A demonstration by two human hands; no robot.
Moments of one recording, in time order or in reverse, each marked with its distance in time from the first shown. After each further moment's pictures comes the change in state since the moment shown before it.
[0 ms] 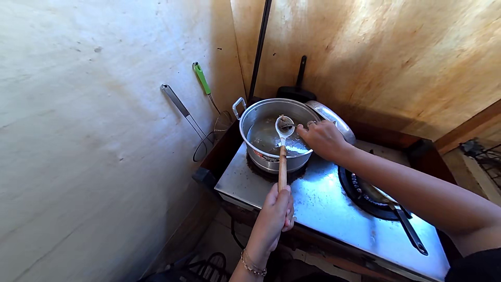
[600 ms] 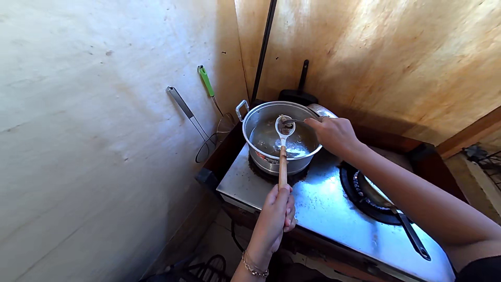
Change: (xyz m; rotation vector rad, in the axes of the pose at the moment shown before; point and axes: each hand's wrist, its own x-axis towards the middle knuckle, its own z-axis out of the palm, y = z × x) left_hand -0.003 0.007 0.002 -0.085 0.025 -0.008; right_hand -0.001 0.018 -0.012 0.151 0.067 0.184
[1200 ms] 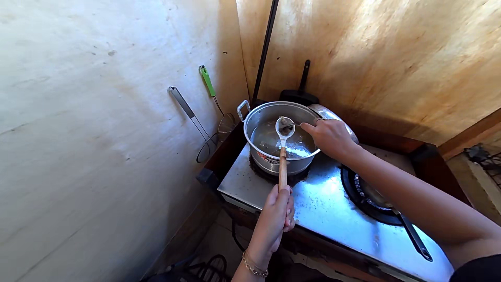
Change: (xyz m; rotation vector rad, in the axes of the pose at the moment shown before) left_hand 0.001 -0.001 -0.004 0.056 0.021 -0.006; right_hand 0.004 -0.012 0.007 -0.048 -0.030 -0.078
